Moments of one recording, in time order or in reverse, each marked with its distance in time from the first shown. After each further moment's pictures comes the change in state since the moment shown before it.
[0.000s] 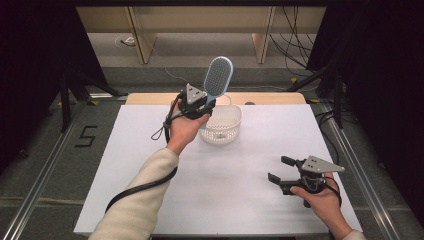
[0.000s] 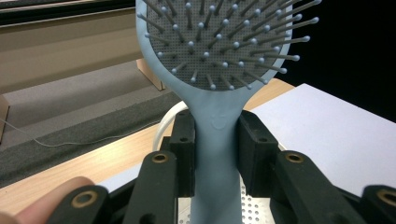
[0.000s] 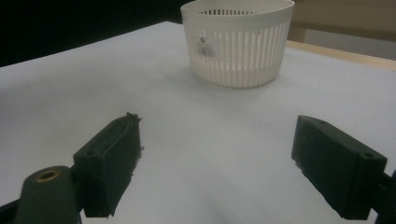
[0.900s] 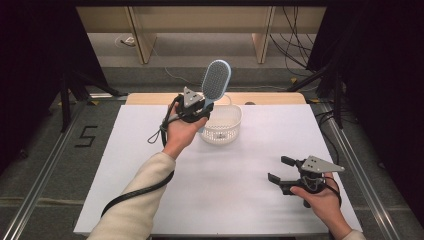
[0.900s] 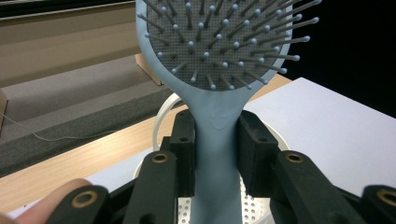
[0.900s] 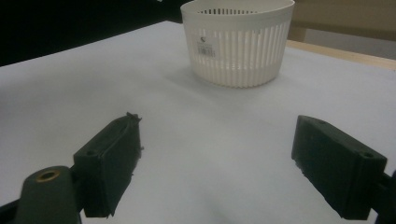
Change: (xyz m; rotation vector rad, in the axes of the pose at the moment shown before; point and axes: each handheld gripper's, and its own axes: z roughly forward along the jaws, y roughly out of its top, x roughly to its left) left arm 0.000 -0.005 -0.011 0.020 -0.002 -0.009; right arm 0.000 0.000 0.000 0.003 -0.002 -0.001
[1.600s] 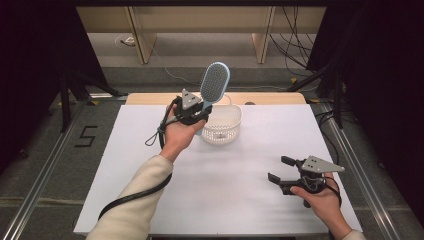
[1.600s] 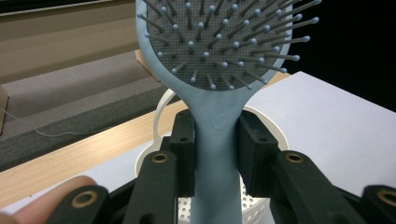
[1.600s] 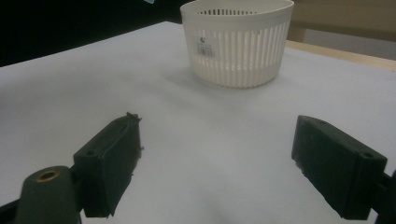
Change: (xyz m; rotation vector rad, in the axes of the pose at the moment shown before) left arm -0.001 -0.002 -0.009 0.013 -0.005 0.005; right arm 0.000 0.000 0.000 -0.002 -0.001 0.002
